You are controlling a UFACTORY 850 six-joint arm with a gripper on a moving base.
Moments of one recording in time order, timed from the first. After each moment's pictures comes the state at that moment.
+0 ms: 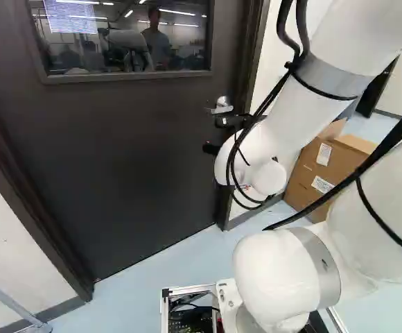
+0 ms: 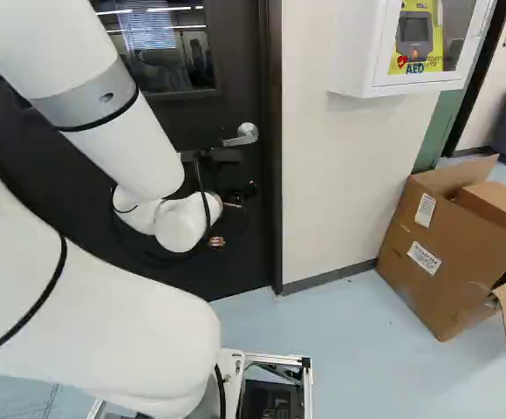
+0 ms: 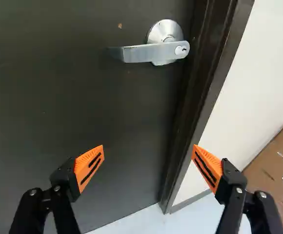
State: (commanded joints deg) arm 0.0 15.0 -9.6 0.0 50.0 0.0
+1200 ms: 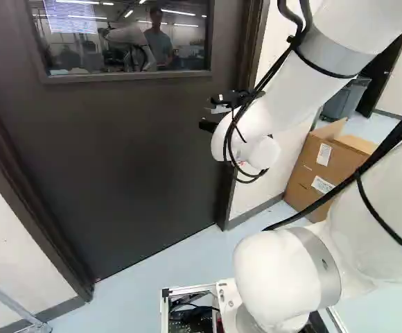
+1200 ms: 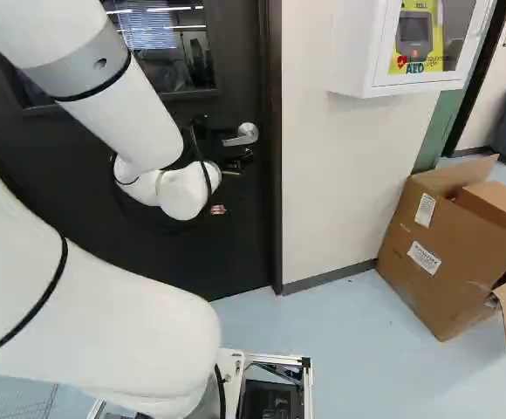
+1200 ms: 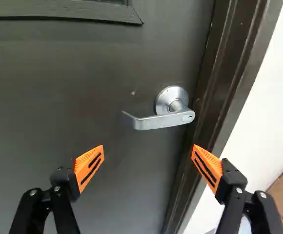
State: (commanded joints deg) arm 1.0 14.8 -18.1 -3.0 50.0 0.0
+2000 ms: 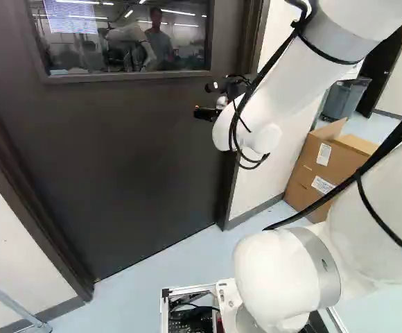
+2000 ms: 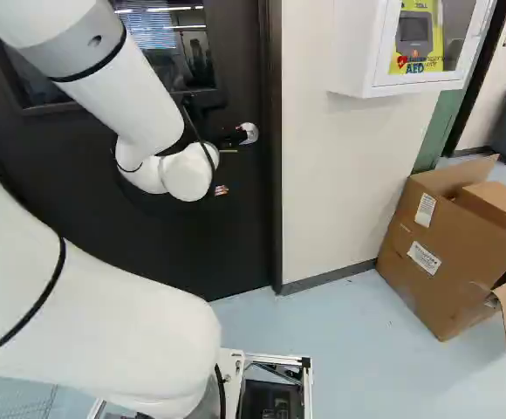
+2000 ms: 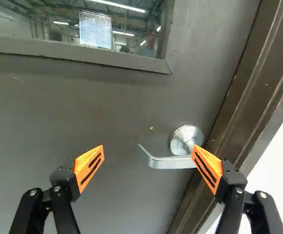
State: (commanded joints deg) arm -0.6 15.4 -22.8 -13.2 50.0 0.0
